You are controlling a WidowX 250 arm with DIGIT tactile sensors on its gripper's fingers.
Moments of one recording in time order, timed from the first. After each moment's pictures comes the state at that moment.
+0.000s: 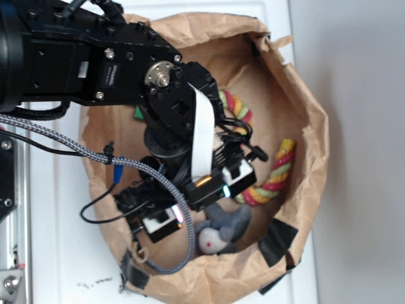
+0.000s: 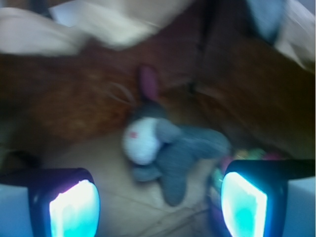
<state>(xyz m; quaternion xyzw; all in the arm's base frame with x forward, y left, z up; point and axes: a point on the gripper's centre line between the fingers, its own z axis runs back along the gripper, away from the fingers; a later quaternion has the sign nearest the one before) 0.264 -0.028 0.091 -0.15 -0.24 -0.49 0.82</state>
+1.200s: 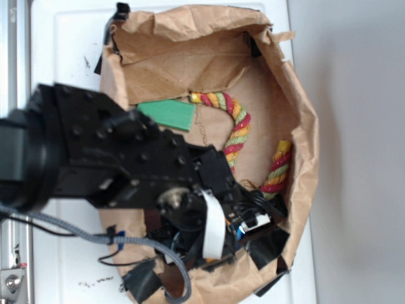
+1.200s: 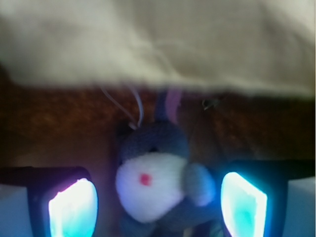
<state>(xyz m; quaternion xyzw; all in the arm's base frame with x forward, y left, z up) 0.284 -0.075 0.063 -0.04 -0.21 -0.58 0.78</state>
